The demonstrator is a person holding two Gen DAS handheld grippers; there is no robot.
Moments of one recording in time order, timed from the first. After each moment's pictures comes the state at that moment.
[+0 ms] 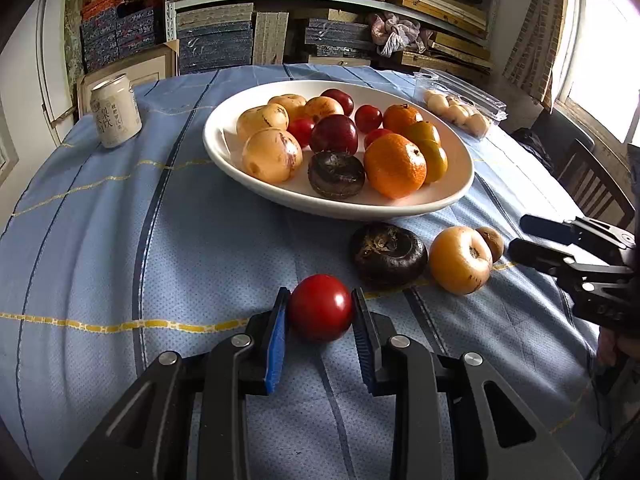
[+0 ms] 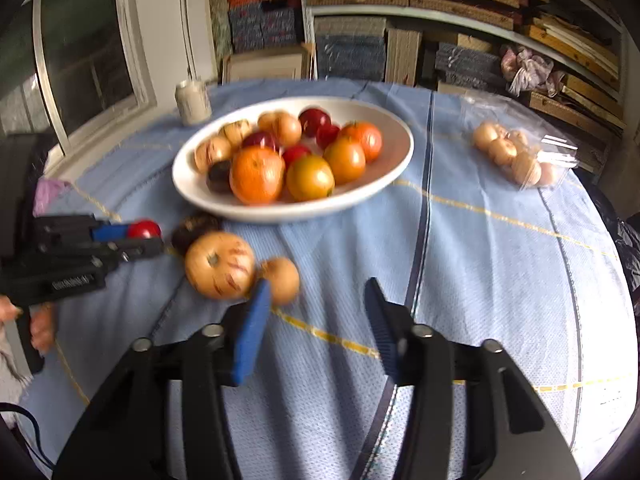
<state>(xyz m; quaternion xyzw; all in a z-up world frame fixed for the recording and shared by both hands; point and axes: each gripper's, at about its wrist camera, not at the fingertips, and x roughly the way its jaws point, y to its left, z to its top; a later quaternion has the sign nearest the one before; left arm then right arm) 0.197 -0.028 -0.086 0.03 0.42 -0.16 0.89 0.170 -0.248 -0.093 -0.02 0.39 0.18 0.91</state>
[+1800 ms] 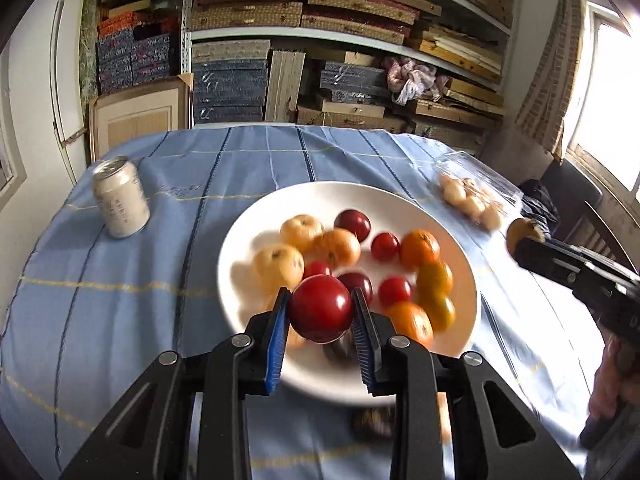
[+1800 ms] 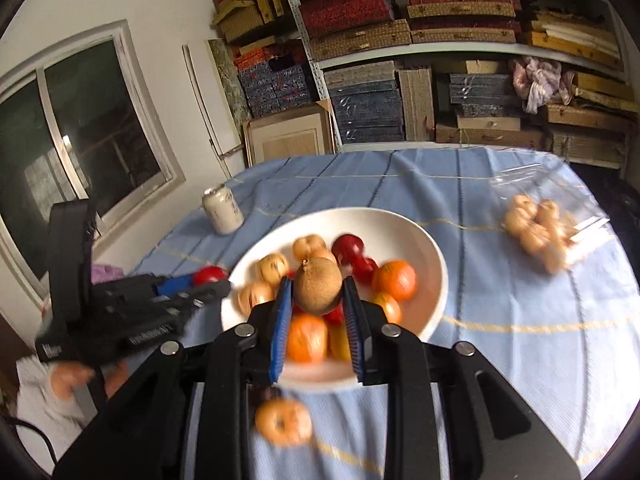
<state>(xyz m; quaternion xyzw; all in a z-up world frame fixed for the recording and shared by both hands) 0.282 -0.039 -0.010 0.00 0.37 -0.14 0.92 0.240 -0.247 0.001 0.09 0.31 0.23 0.92</state>
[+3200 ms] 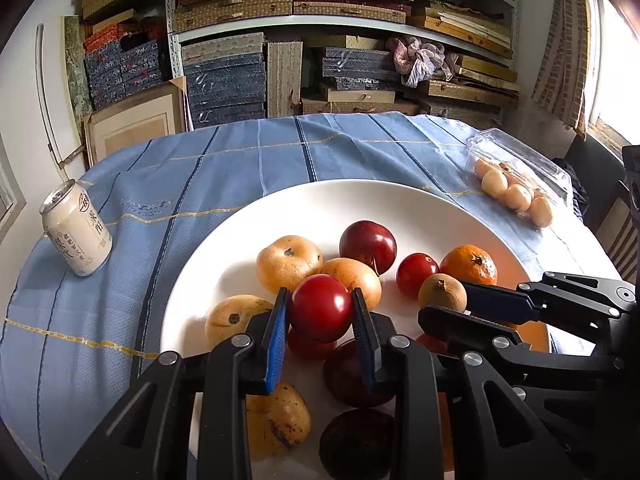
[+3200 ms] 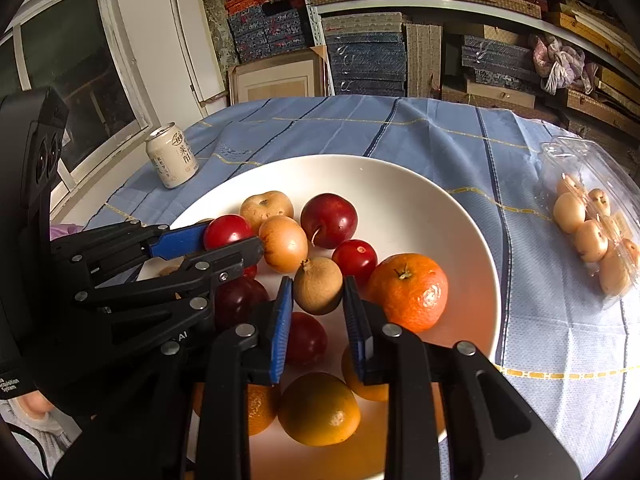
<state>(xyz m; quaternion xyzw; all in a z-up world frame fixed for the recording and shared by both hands) 0.348 -0.077 -0.053 0.05 0.37 -0.11 0.92 0.334 -0.204 -0.076 0.02 0.39 0.21 0.90</state>
